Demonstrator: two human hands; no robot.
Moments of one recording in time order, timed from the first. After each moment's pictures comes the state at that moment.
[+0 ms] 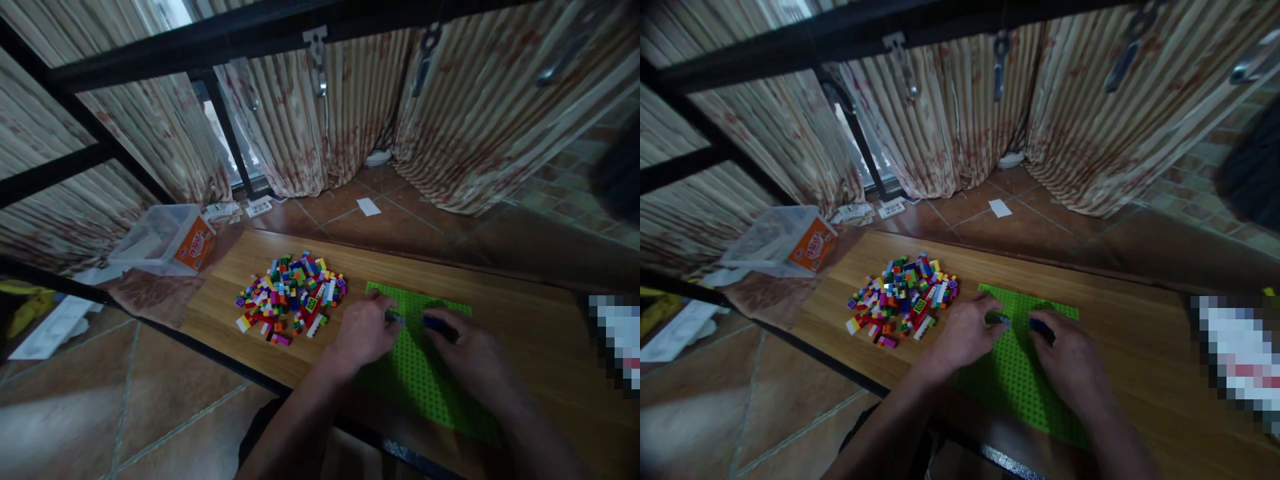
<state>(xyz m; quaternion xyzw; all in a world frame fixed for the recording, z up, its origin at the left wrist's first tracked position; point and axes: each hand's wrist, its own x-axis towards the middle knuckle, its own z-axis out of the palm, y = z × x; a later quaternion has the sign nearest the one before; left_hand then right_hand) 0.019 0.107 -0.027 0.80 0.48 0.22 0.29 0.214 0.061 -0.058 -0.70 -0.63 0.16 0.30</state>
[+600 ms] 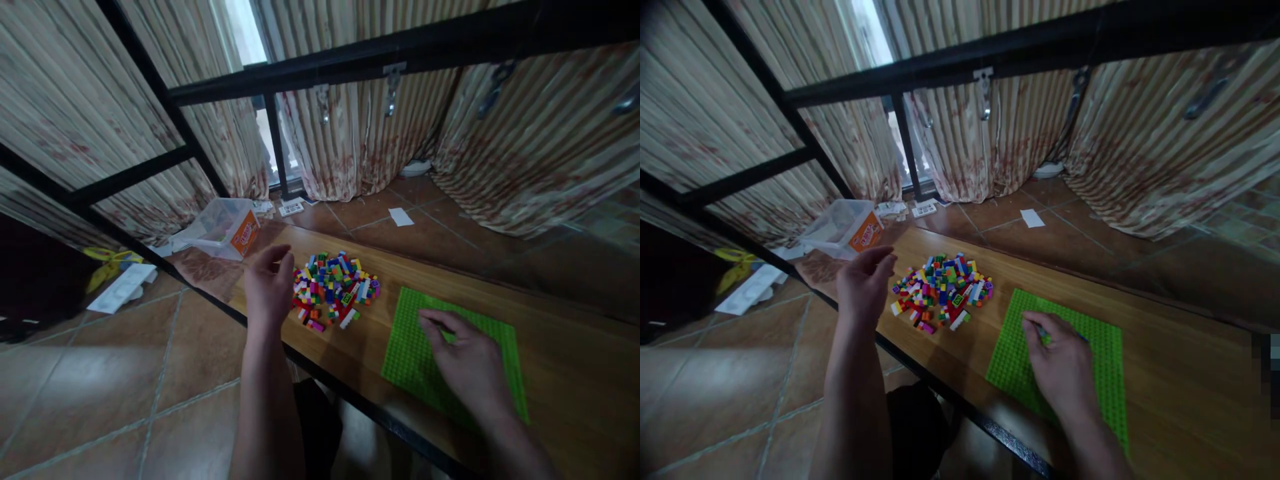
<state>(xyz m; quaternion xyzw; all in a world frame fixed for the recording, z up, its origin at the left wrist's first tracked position) -0.141 0.100 0.062 0.44 0.64 0.61 0.19 0.139 0.059 -0.030 -0.64 -0.64 0.18 0.39</state>
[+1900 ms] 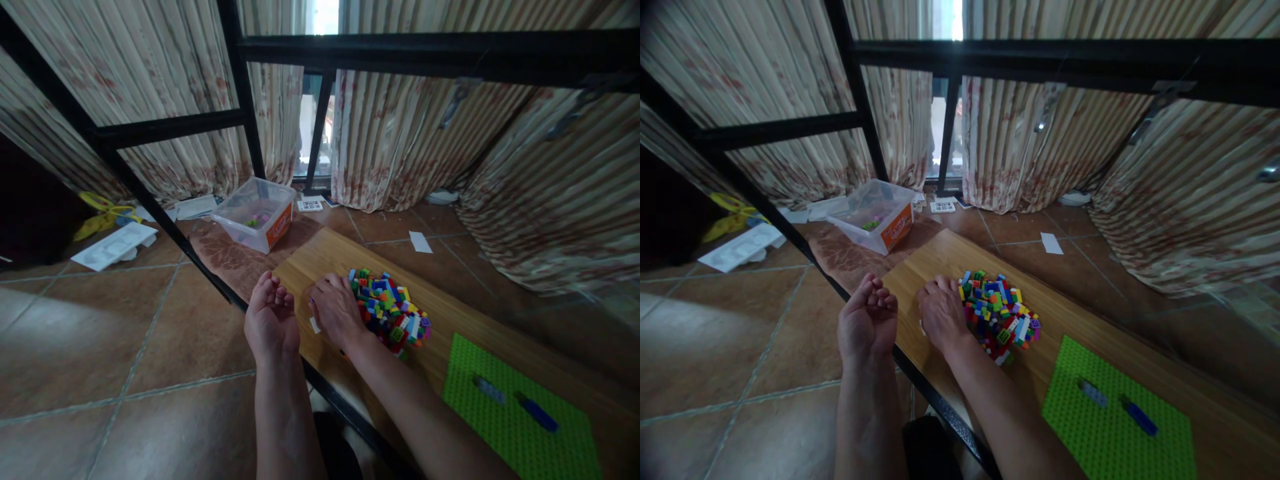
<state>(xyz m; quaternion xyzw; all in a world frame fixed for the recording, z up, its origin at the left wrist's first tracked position) -0.216 0.087 0.023 -0.10 0.36 0.84 0.39 -0.112 0.144 -0.011 -0.34 -0.93 0.07 0.11</state>
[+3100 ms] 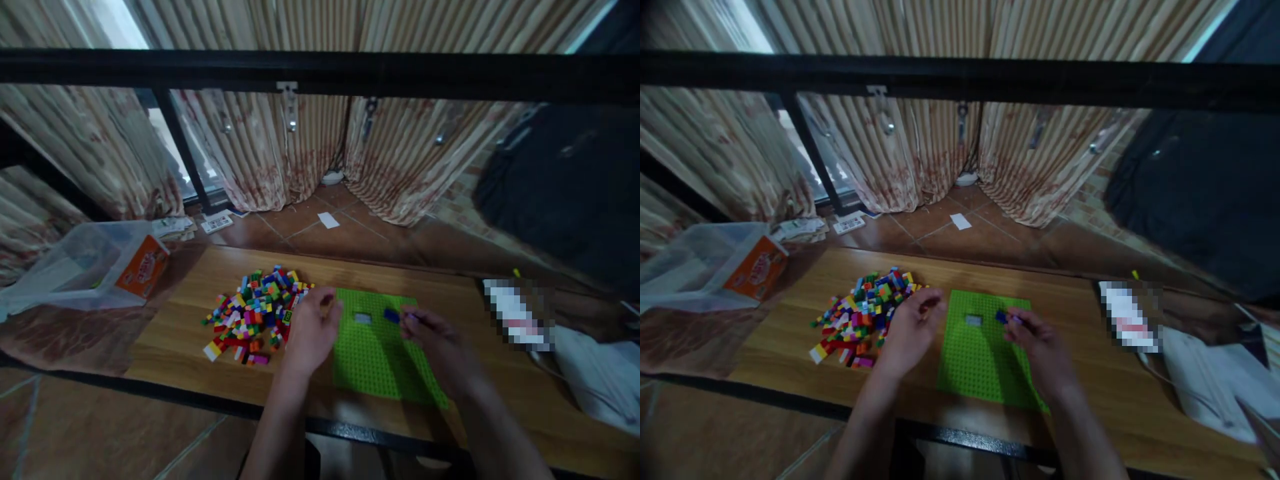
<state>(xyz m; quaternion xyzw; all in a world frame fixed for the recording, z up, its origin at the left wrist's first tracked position) -0.029 0.109 0.006 0.66 0.48 0.41 0.41 0.186 0.037 -0.017 -0.63 -0.26 0.44 0.59</state>
